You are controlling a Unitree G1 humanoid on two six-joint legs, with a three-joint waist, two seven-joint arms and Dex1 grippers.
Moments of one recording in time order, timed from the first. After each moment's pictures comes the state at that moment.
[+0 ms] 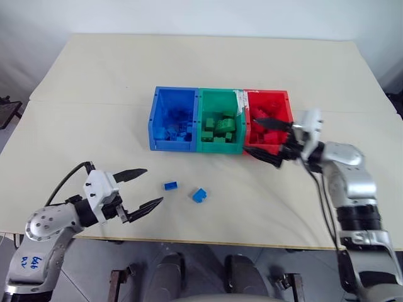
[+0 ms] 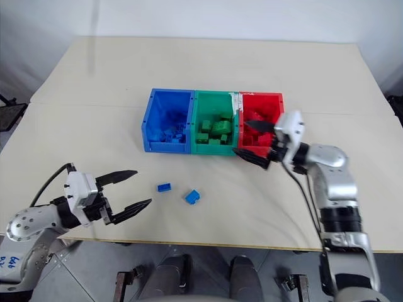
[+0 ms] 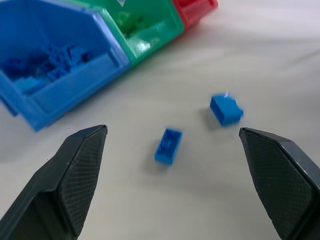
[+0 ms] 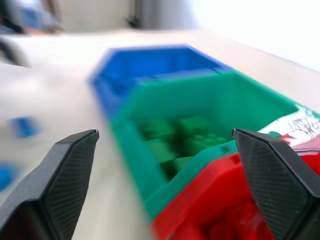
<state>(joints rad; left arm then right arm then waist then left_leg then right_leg) 0.14 0.70 0.28 -0.37 -0.47 0.20 -0.89 -0.50 -0.59 -0.14 0.20 0.51 0.06 1.25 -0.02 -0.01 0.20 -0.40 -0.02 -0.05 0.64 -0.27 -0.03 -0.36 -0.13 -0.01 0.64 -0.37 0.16</state>
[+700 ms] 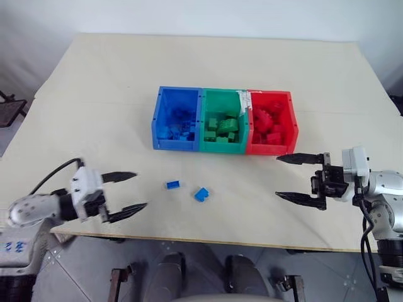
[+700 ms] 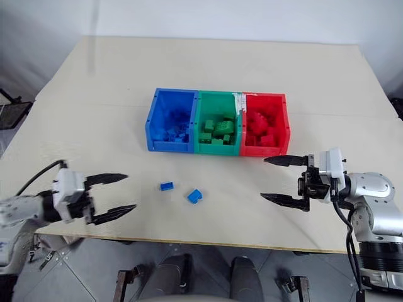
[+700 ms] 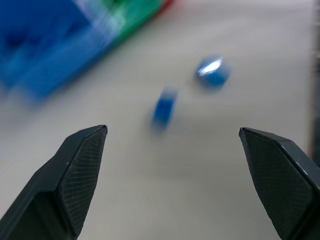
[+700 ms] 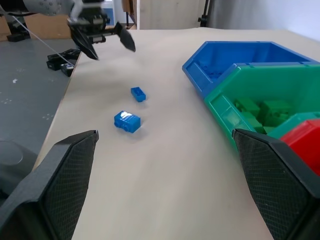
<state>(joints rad) -0.03 0.77 0.19 -0.27 -0.49 0.19 -1.08 -0.23 -0.74 -0.20 0.03 0.61 0.05 1.46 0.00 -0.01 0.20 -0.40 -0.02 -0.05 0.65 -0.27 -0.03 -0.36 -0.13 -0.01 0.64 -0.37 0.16</state>
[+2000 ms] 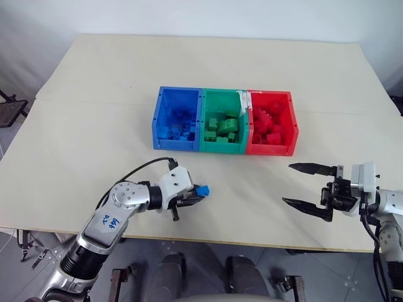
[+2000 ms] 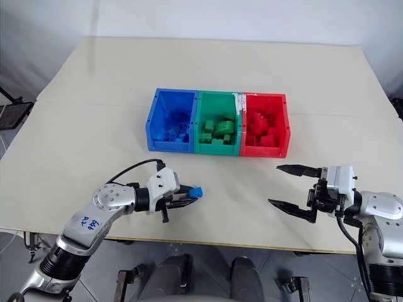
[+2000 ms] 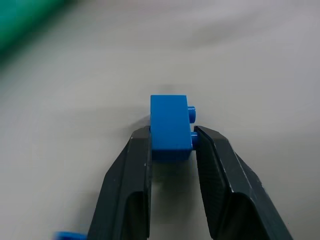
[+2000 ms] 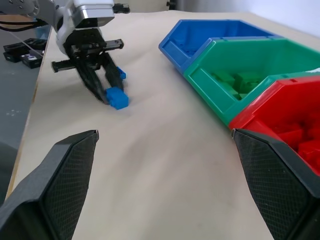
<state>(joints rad) -0.29 0.51 -0.21 -0.30 -0.19 0.49 -0.76 -0.06 -0.73 -0.28 0.00 0.59 -0.04 1.38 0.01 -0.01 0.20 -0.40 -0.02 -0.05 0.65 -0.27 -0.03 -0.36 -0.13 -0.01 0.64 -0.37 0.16</state>
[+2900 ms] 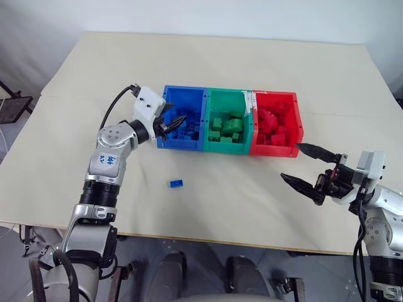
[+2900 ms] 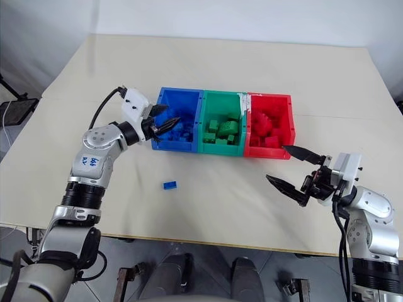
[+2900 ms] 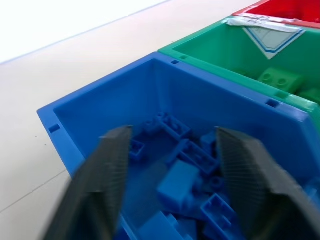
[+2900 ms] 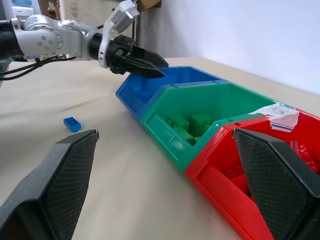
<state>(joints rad) -0.73 0.41 0.00 0.31 -0.15 0.22 -0.62 -0.12 -0.61 -0.31 -0.01 0.65 -0.04 1.23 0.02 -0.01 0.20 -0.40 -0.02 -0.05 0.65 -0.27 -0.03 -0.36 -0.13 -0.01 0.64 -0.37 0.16</state>
